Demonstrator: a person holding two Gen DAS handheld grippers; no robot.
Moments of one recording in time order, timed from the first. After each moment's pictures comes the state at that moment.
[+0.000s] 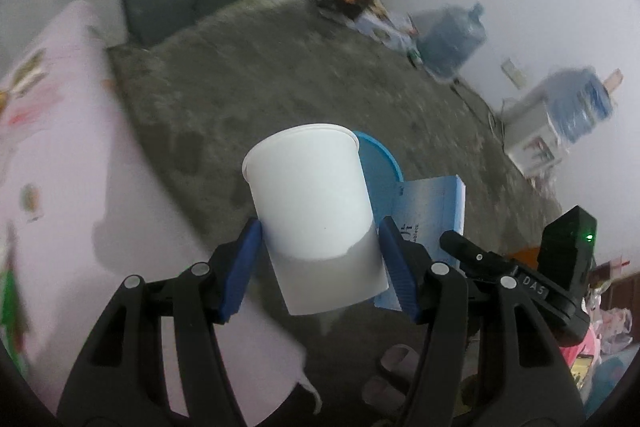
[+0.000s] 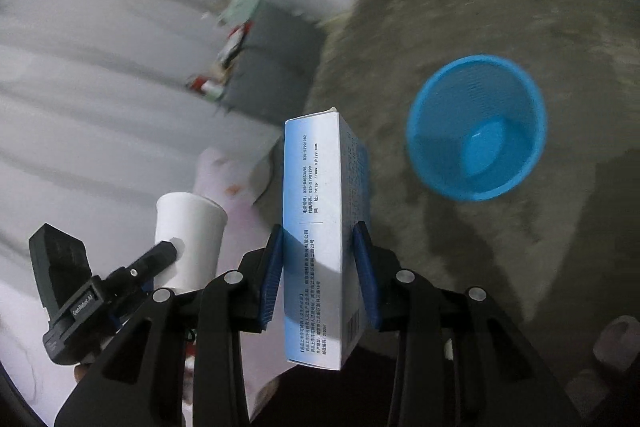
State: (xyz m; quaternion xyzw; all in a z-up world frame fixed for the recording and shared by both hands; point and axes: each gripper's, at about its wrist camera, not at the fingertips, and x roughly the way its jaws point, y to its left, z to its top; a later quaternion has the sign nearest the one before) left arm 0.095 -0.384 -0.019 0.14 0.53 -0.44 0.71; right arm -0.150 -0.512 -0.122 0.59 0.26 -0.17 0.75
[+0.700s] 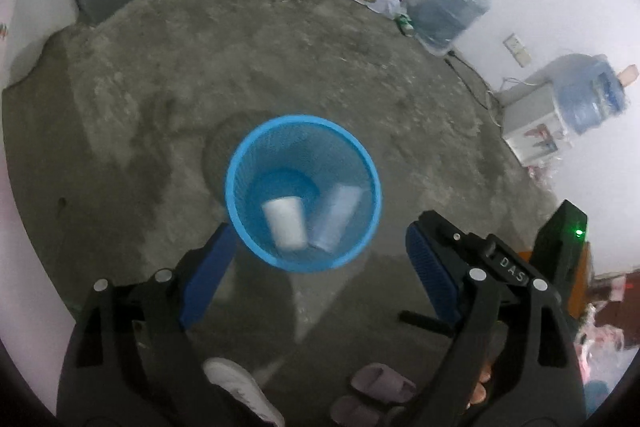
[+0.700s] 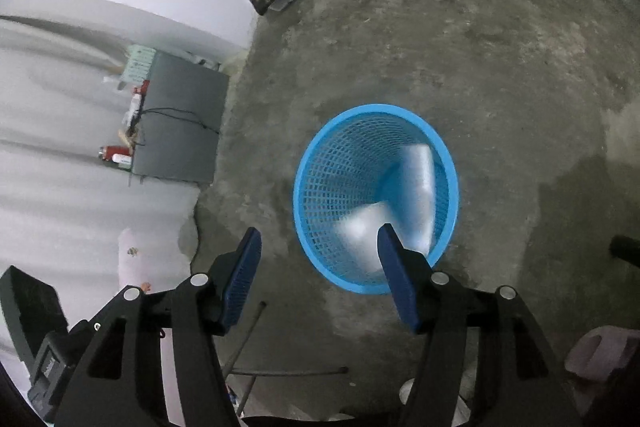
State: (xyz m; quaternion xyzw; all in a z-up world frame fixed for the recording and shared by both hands) left arm 0.090 -0.522 -0.119 0.14 0.58 -0.45 0.67; right arm -0.147 -0.616 -0.208 0.60 0.27 -0.28 0.70
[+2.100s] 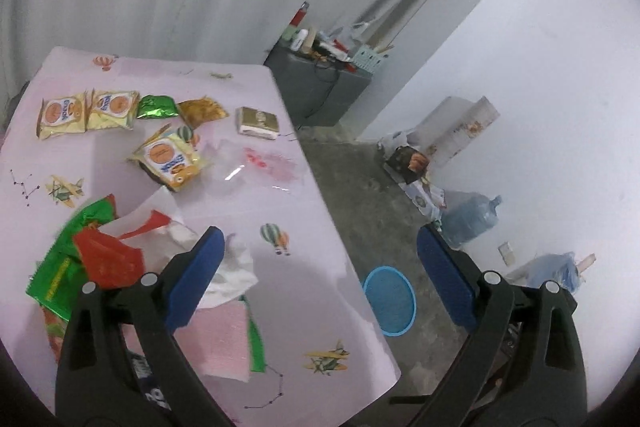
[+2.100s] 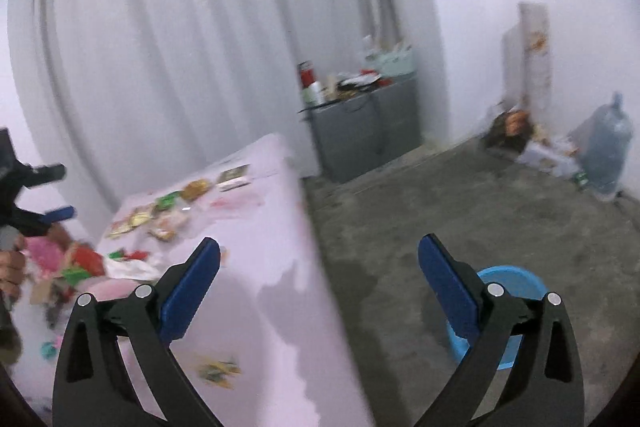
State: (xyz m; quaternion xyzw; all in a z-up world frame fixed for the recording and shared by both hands) left arm 0.249 -0.026 0.106 -0.13 0.43 -0.34 0.83; right arm 0.004 -0.334 0.044 0.21 0.25 -0.10 0.94
